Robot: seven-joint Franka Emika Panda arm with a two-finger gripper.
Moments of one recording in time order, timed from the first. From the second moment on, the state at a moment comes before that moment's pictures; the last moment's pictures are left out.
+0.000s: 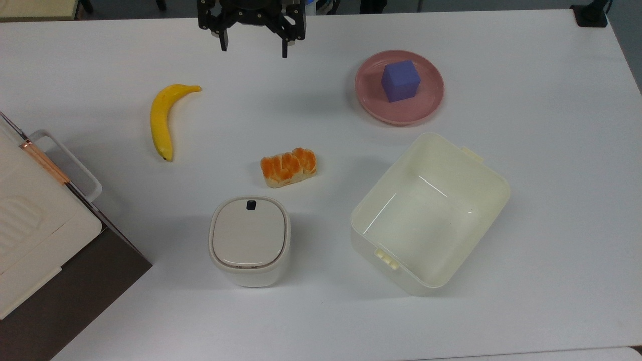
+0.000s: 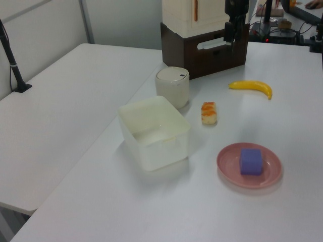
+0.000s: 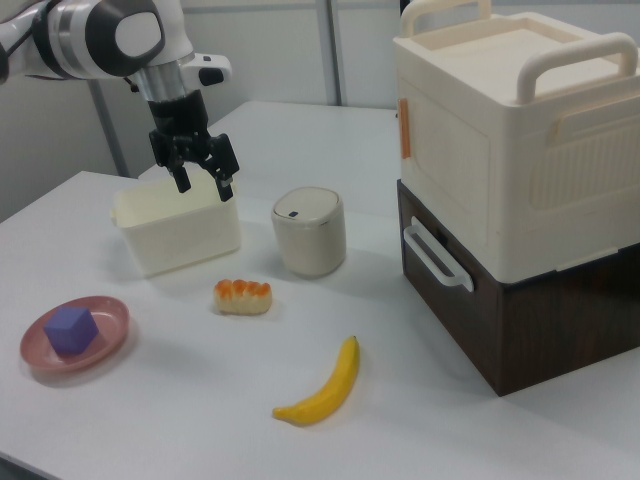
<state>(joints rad) -0.12 0.06 0.15 -1.61 -0.08 1.70 0.10</state>
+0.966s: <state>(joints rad) -0.11 0.06 0.14 -1.61 -0.08 1.70 0.10</state>
